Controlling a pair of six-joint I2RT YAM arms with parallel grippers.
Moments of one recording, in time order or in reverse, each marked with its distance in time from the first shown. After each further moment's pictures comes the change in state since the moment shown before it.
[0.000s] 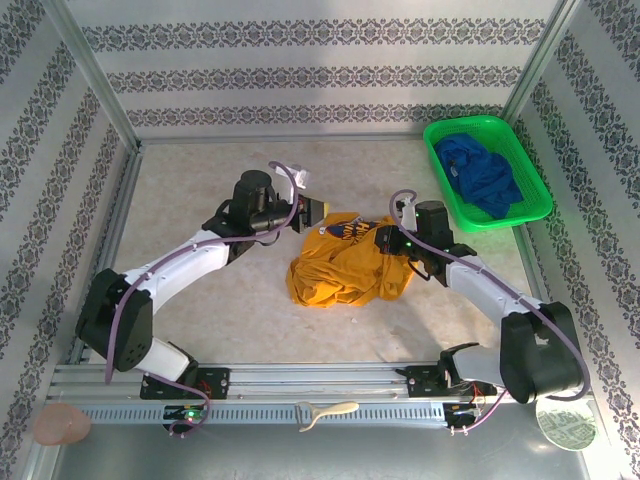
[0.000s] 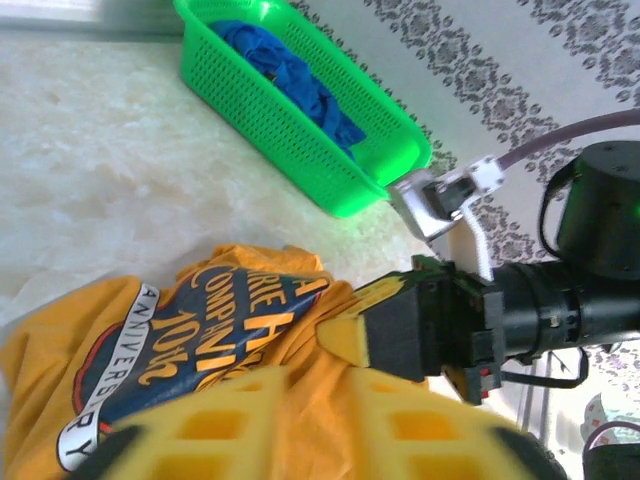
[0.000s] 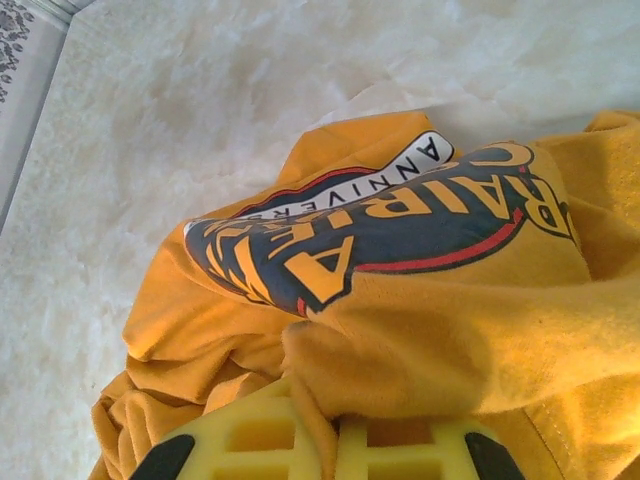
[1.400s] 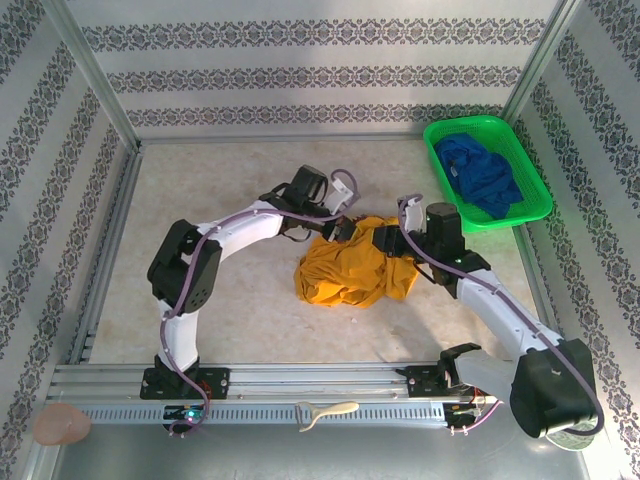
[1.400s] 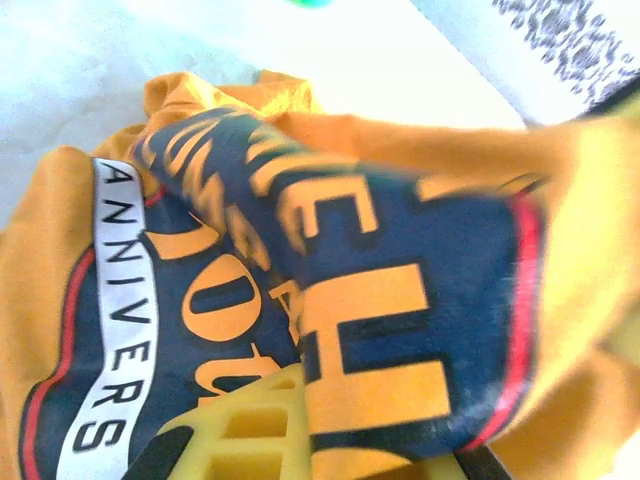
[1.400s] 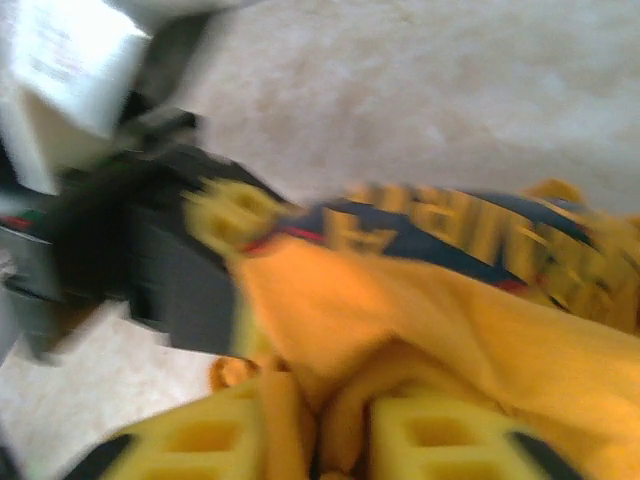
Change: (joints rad) left arm -0.058 0.442 0.386 -0.353 0.204 0.305; right arm -0.005 -0.165 -0.026 -0.036 -0.060 -0.078
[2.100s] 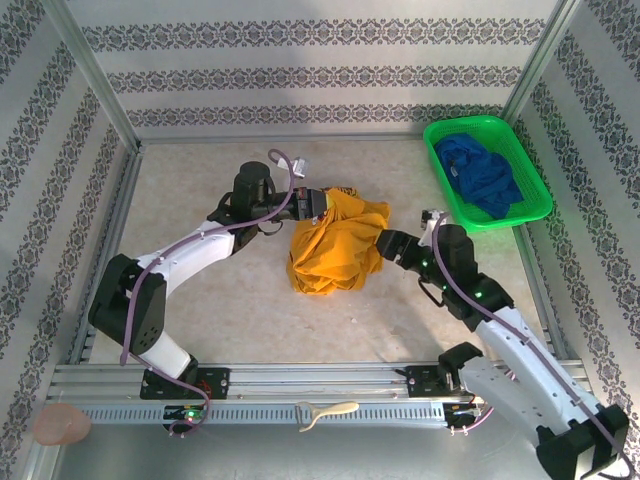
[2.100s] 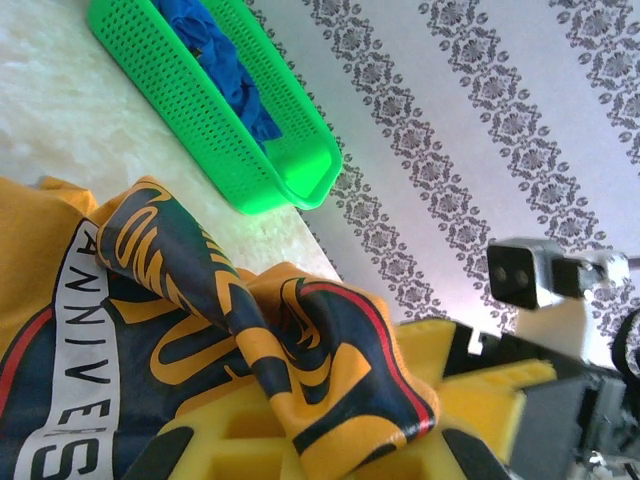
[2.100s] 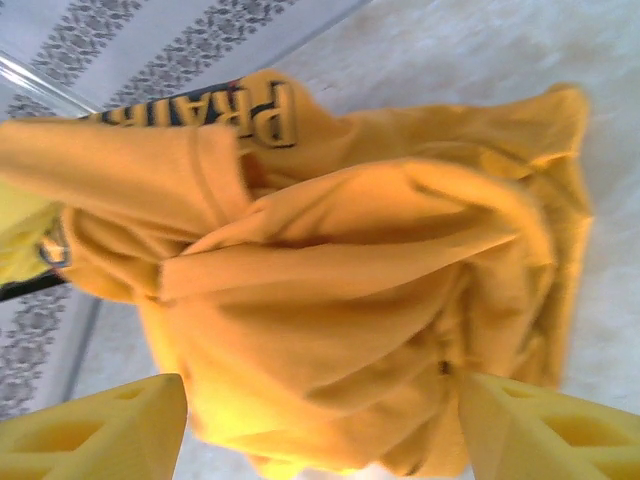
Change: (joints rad) left arm 0.096 -0.352 -0.340 0.506 0.007 -0.620; right arm 0.218 -0.324 0.009 -0.225 0.365 0.383
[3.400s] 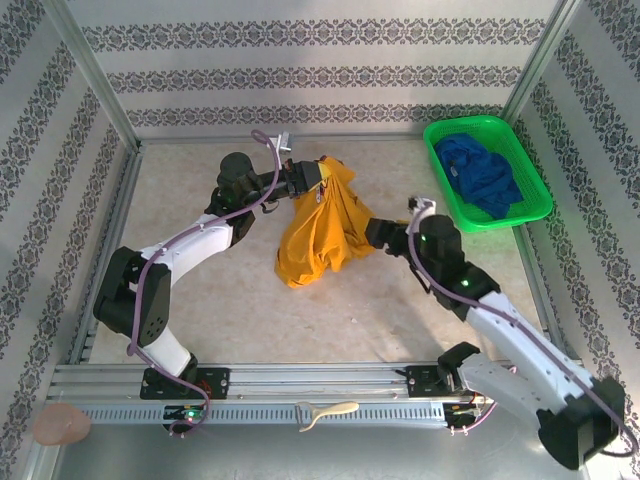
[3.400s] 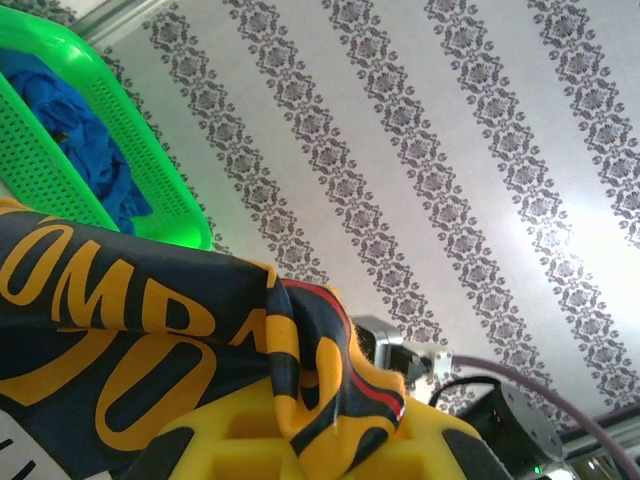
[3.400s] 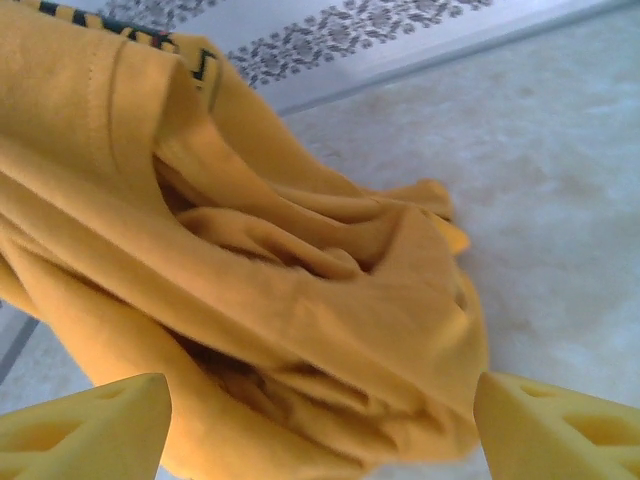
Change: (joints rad) left arm 0.067 0.051 0.036 0.424 0.109 -0.432; right arm 0.039 0.148 0.065 0.159 0.109 -0.235
